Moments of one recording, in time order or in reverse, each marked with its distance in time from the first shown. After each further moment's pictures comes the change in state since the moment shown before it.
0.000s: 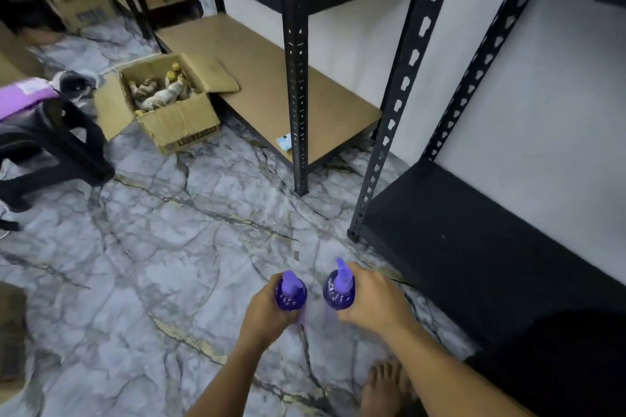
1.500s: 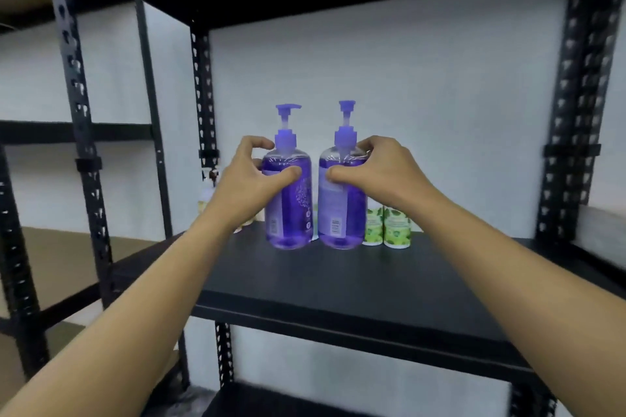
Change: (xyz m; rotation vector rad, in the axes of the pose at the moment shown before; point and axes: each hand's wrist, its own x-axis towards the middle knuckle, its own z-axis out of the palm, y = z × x) left_hand -0.255 0.708 -0.029 -0.340 -0.045 1.164; right_hand -0.373 0.102 -0.547 0.333 1.196 -0.101
